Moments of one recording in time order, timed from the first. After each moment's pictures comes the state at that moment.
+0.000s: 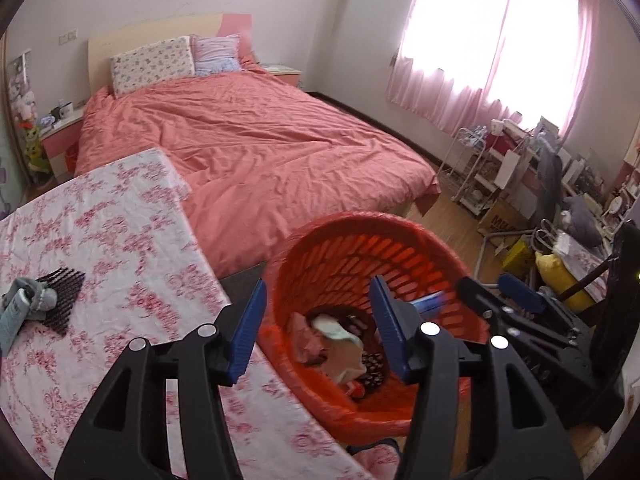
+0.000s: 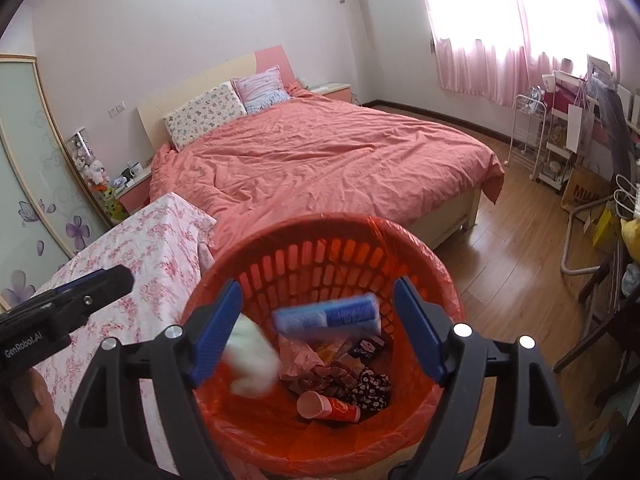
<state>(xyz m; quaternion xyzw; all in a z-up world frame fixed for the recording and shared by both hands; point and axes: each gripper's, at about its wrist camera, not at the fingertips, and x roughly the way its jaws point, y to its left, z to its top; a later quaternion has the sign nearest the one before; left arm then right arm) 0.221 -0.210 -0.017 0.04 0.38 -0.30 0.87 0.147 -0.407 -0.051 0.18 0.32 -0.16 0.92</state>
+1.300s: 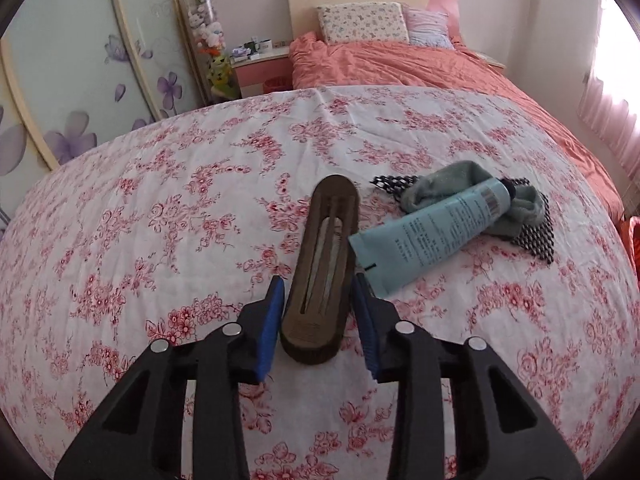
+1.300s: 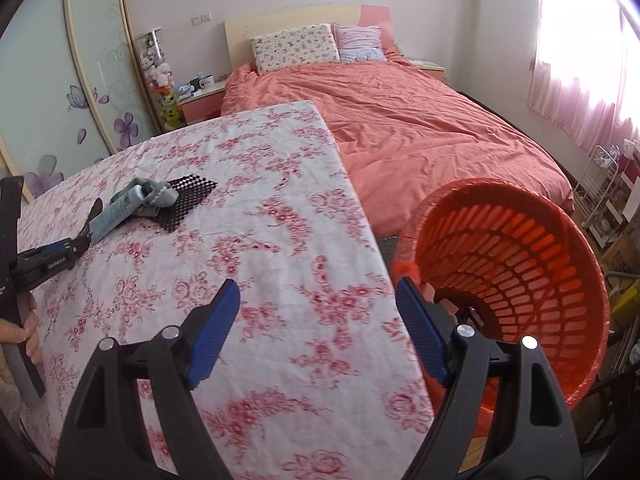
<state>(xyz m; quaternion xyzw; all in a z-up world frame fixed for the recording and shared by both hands) 0.284 0.095 -0.074 0.03 0.44 0.03 0.90 0.218 -0.191 -0.066 0.05 0.40 -0.03 0.92</state>
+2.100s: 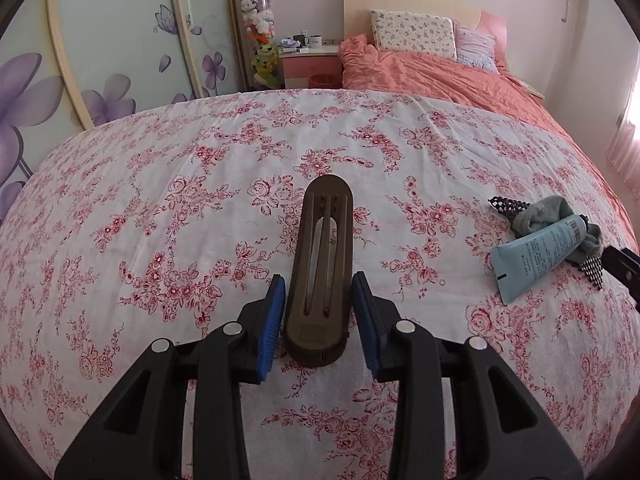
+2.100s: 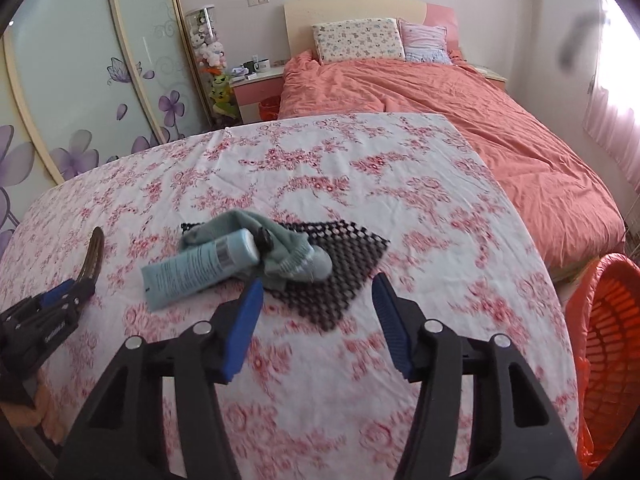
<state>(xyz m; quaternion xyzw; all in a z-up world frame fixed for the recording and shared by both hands) 0.277 0.174 -0.076 -0.02 0.43 0.08 0.90 0.334 -0.063 -0.073 0.04 0.41 0.05 0.91</state>
